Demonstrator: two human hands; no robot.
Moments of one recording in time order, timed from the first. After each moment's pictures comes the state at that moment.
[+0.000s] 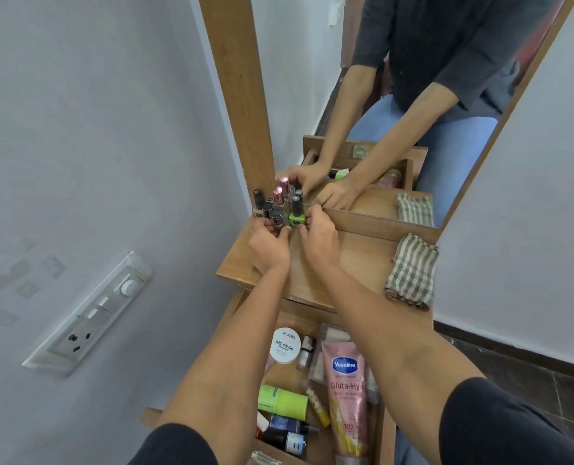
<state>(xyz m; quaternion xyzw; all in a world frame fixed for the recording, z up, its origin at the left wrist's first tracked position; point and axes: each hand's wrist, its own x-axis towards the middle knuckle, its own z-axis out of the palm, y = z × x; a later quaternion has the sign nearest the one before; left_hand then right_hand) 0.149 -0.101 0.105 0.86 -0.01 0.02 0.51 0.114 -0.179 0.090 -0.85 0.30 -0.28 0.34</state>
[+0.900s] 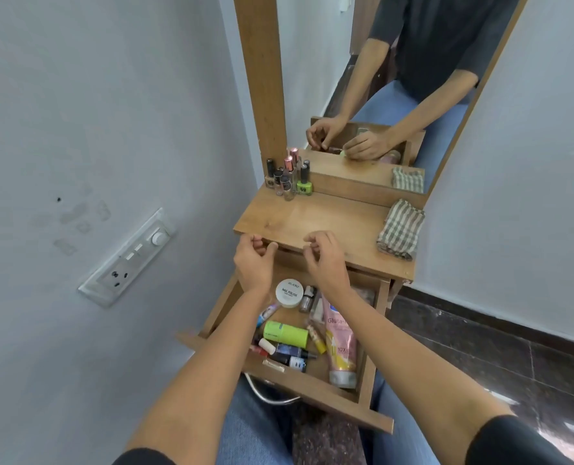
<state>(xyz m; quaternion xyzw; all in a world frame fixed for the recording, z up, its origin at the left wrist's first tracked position) 0.068 0.012 0.082 0.84 -0.04 0.00 0.55 -0.006 -0.104 0.065 -0.85 0.16 -0.33 0.38</state>
